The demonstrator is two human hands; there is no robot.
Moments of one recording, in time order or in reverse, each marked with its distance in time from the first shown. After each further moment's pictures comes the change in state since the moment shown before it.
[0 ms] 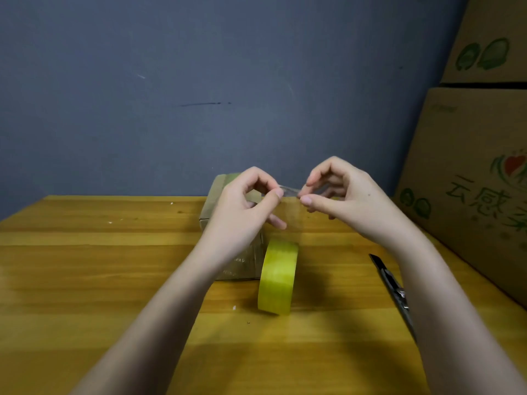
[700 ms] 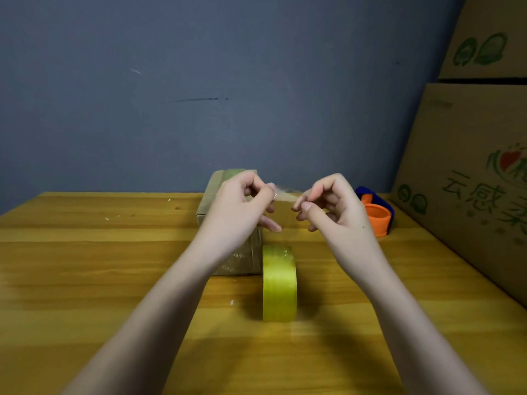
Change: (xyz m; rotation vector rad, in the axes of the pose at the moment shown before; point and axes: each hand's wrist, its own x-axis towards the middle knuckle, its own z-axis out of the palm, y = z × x) left_hand 0.001 0.004 0.003 -0.006 0.005 -0.197; right_hand -0.032 0.000 0.041 0.269 0.247 -0.025
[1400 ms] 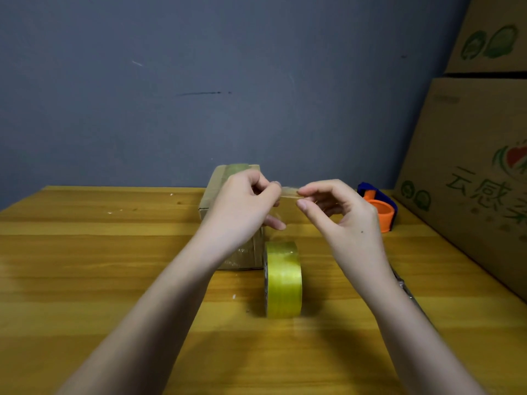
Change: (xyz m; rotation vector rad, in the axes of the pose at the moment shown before) left_hand -0.003 0.006 0.002 0.136 0.010 -0.079; right_hand -0.008 0.002 0.004 -0.247 0.132 -0.138
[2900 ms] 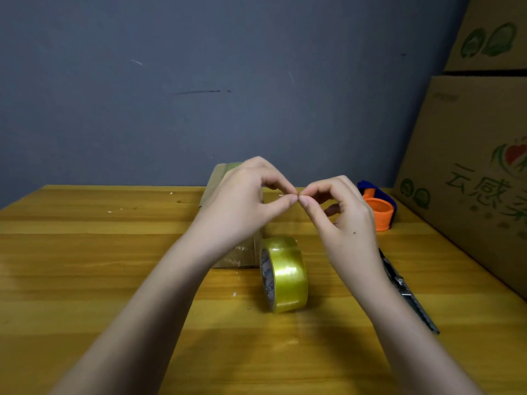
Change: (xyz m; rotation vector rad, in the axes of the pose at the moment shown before) left_hand -0.002 0.003 -0.013 0.448 -0.036 0.407; right_hand -0.003 0.002 0.006 -0.136 0.044 -0.042
